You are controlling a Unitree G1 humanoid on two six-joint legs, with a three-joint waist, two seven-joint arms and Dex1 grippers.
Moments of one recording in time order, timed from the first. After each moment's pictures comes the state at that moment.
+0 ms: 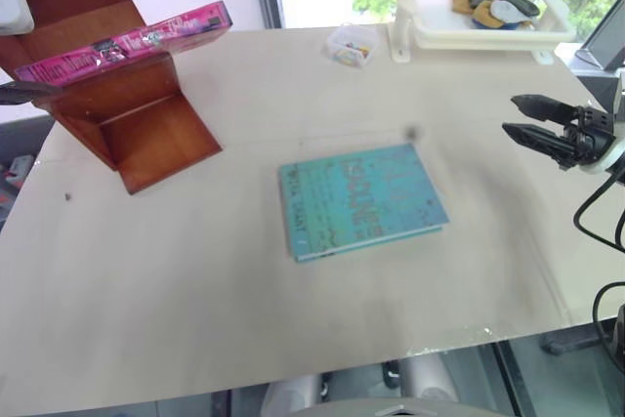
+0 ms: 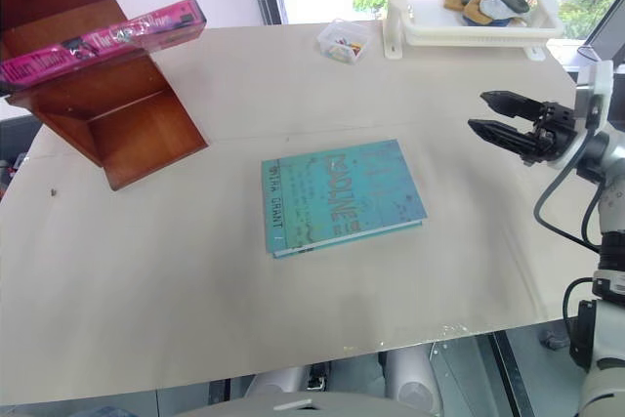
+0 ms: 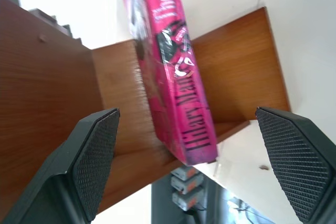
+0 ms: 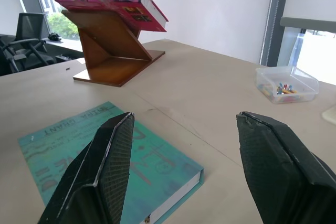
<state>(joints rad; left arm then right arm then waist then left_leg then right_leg) -0.89 1.61 -0.01 0.09 0.04 0.33 -1.41 -0.61 -0.77 -0.29 0.36 0.64 0.31 1.37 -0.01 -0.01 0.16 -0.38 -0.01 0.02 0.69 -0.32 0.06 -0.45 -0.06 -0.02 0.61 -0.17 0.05</state>
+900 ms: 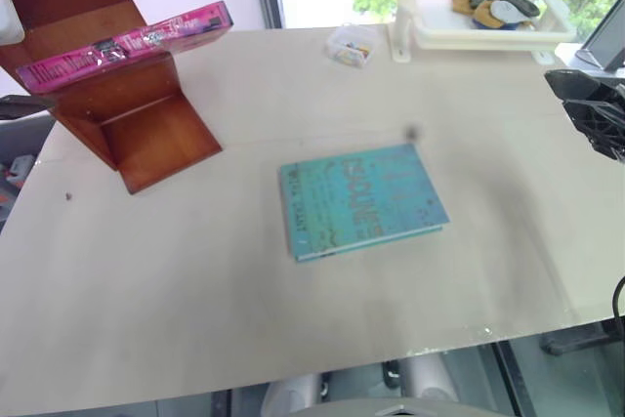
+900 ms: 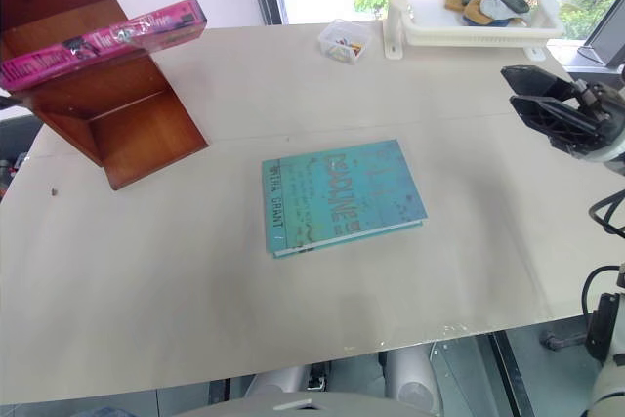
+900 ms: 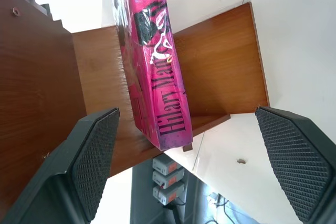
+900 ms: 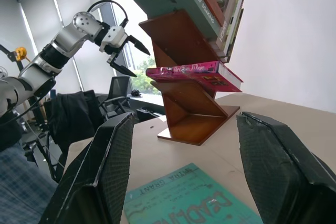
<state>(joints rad) -0.71 1.66 0.14 0.05 -0.06 0.39 -1.38 -0.64 -0.84 -0.38 0.28 0.94 0.64 1.50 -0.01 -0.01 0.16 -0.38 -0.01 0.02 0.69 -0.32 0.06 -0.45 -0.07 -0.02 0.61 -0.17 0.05</state>
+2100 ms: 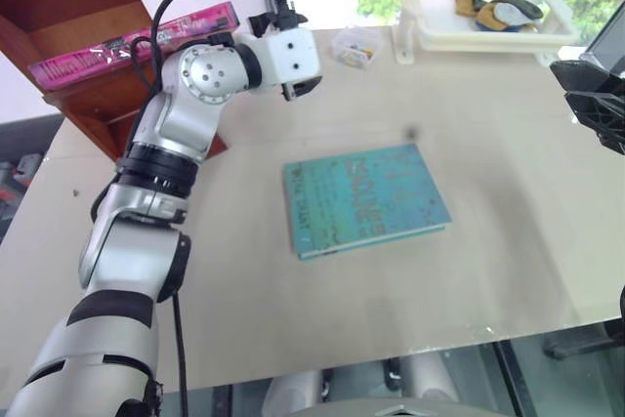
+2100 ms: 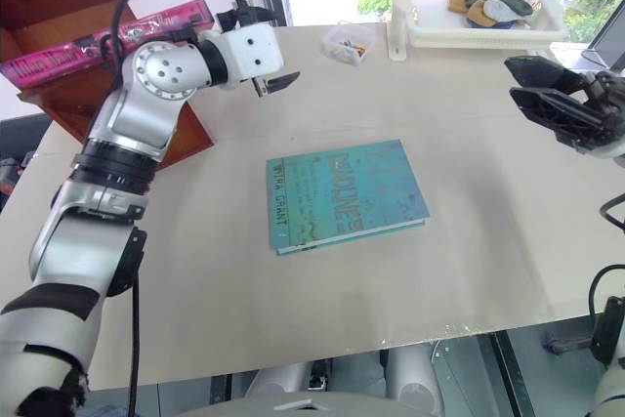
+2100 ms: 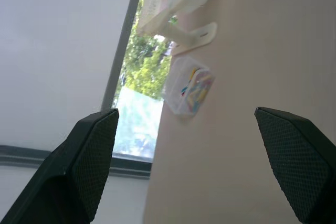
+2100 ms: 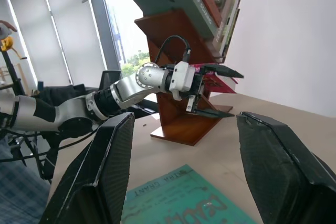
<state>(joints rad) -1.15 0.60 -0.29 0.56 0.34 -0.15 -0.65 -0.62 -0.87 -0.42 0.17 0.95 0.70 1.41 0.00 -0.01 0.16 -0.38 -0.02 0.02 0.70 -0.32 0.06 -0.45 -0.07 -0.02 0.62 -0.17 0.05</state>
